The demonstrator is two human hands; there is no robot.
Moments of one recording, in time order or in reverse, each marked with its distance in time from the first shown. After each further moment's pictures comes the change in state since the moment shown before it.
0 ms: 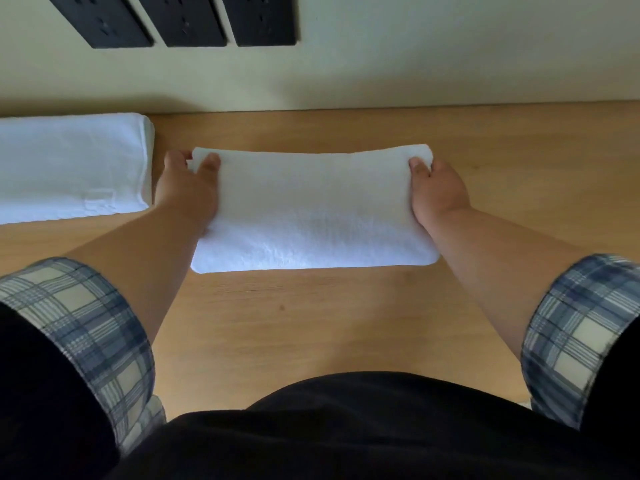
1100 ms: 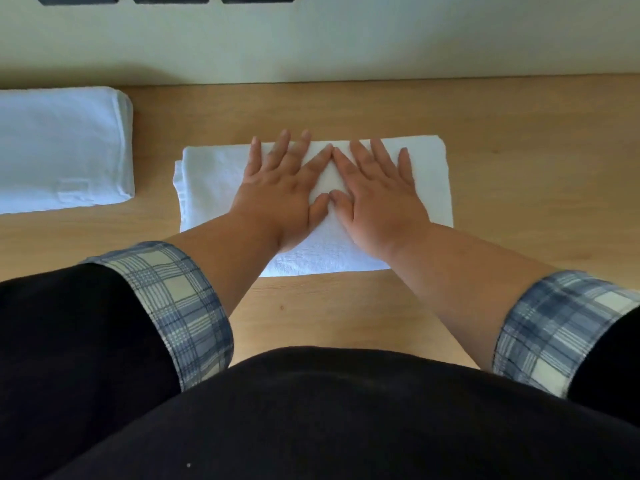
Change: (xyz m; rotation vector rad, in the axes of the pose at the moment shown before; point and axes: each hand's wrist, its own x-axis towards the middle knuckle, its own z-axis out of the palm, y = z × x) left_hand -0.043 0.021 0.080 0.826 -0.280 0.958; right_hand -0.048 -0.028 0.056 -0.739 -0.214 -0.695
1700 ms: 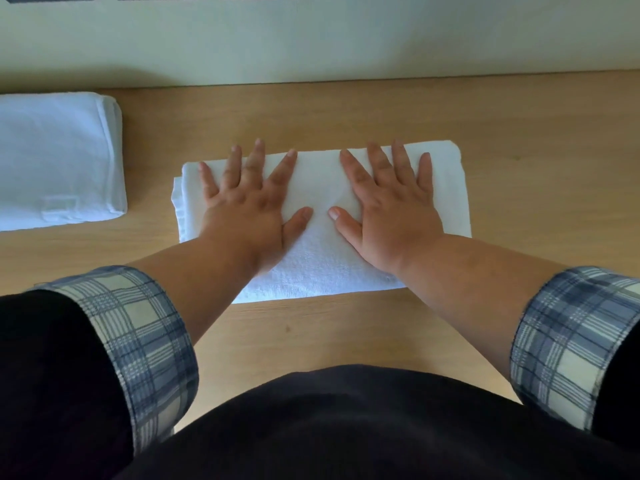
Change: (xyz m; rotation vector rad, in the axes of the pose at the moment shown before) left_hand -0.008 -0.037 0.008 -0.042 -0.086 -0.195; right_hand 0.019 0.004 0.009 -0.094 -0.014 0.072
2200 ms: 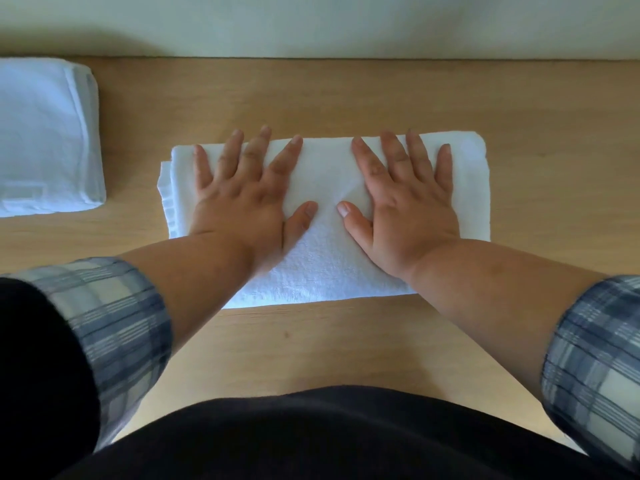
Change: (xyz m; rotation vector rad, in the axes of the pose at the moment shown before) left_hand 0.005 -0.001 0.010 -0.017 0.064 0.011; right_hand 0.006 0.002 0.016 0.009 0.118 -0.001
